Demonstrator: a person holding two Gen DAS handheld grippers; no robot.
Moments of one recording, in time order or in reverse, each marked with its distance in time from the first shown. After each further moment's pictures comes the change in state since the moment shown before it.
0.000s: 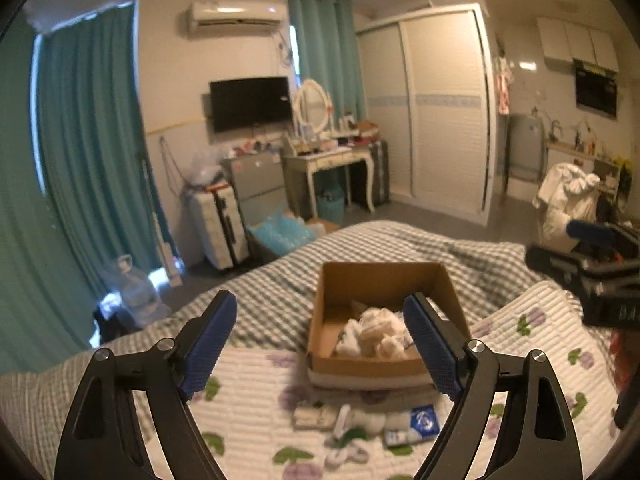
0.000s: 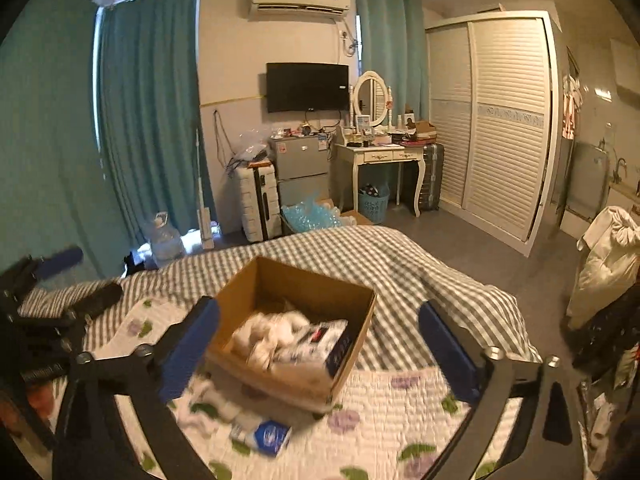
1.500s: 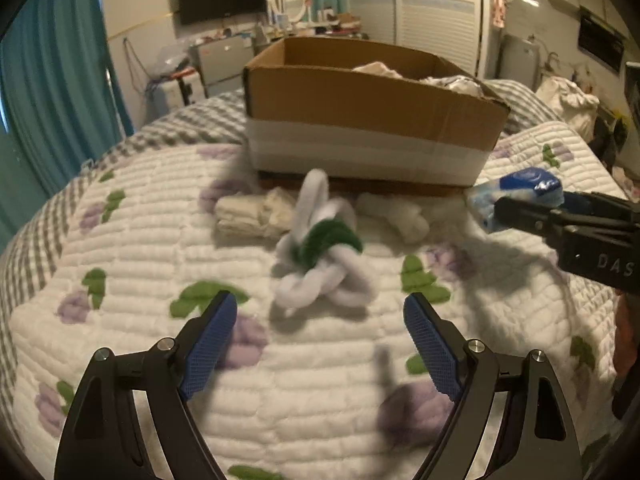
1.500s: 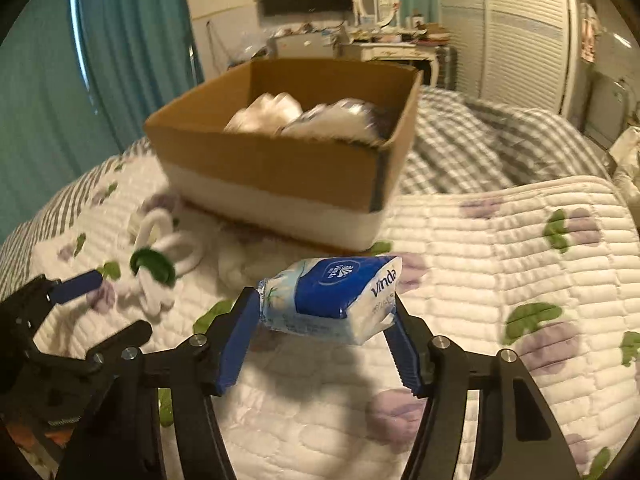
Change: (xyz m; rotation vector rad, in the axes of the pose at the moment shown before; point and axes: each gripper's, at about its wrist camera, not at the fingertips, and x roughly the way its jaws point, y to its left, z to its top) left arm 0.103 -0.033 -0.188 0.021 0.361 -0.090; right arm 0.115 0.006 -0.182 0.076 0.301 0.034
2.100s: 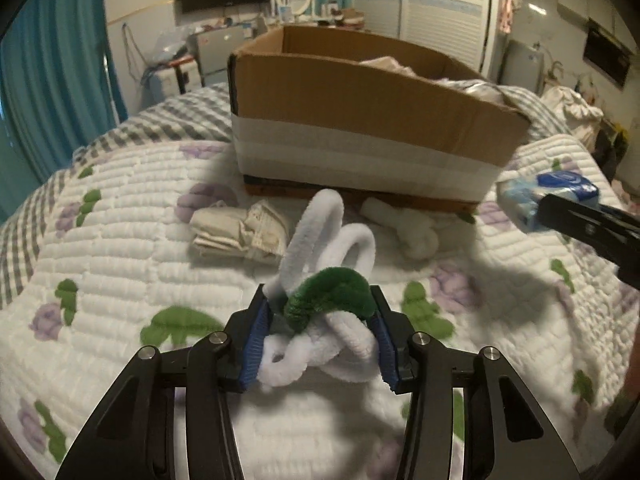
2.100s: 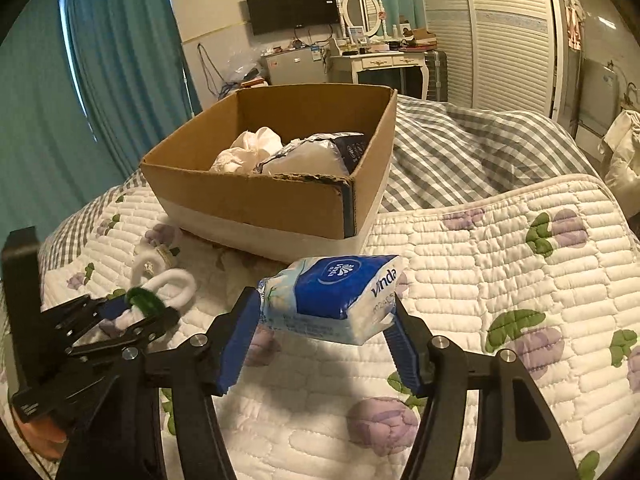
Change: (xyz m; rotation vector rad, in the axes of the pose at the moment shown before) left arm 0.014 0.004 0.007 -0.044 0.026 -0.039; right arm -0.013 -0.011 0.008 0.056 -0.042 0.025
